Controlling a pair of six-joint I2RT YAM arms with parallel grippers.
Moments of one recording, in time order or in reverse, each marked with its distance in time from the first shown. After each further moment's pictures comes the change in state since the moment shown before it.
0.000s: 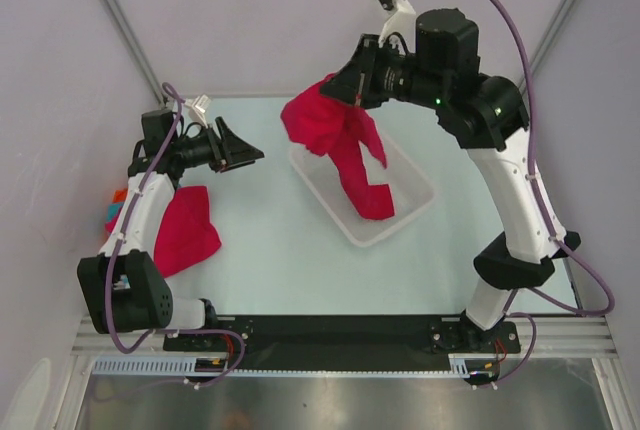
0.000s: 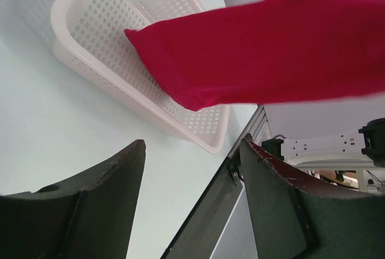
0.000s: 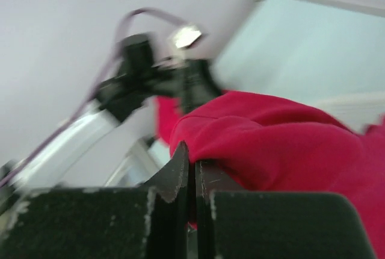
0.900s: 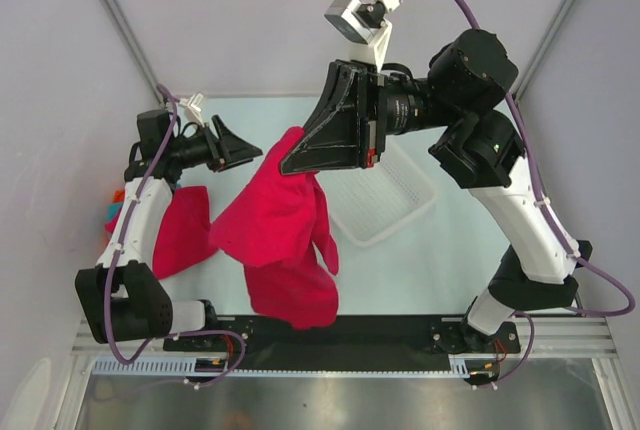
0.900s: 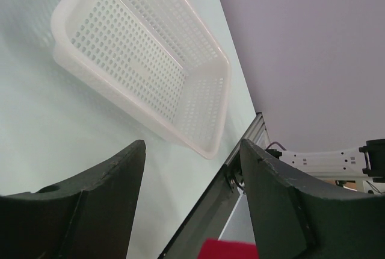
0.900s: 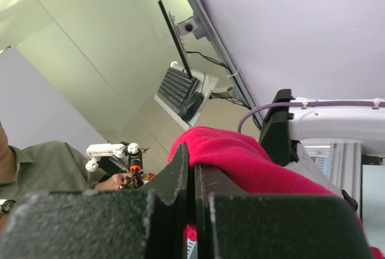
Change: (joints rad) left arm 0.001 -0.050 -0.006 0.011 -0.033 -0.054; right arm 0.311 -0.122 -0.112 0.673 -0.718 0.357
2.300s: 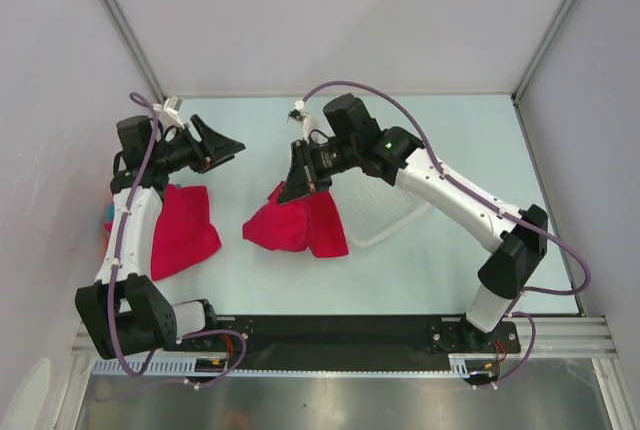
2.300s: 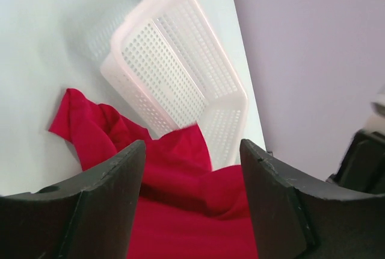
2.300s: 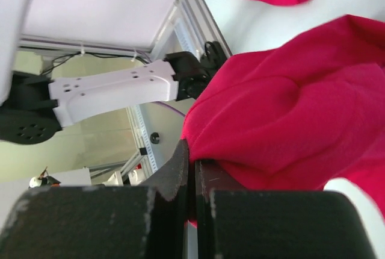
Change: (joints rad) left arm 0.094 -0.064 -0.035 0.017 -0.094 -0.065; right arm -0.151 0.061 -0.667 -0.279 0.196 -0.251
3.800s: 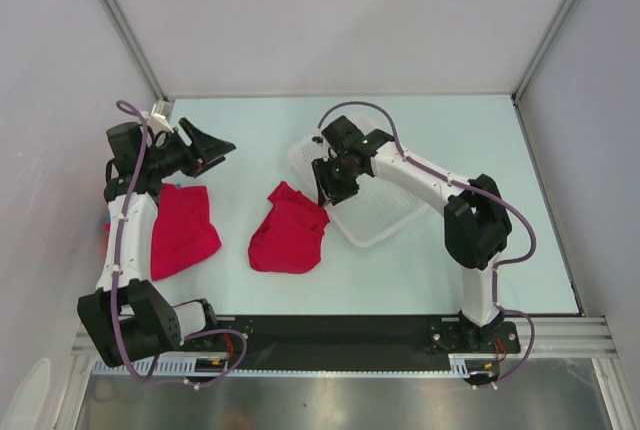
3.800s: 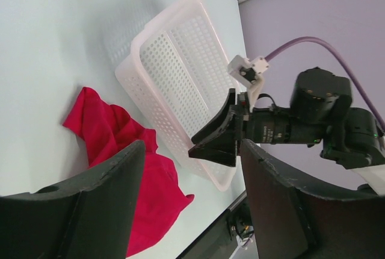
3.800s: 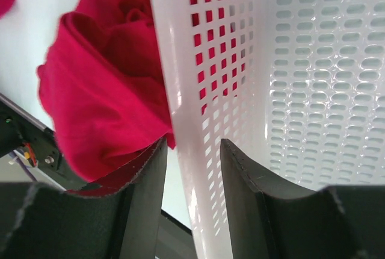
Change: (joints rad) left arm 0.069 -0.040 -0.037 0.009 -0.025 -0.048; right arm -0.108 0.240 -0.077 -0.193 0.484 -0.266
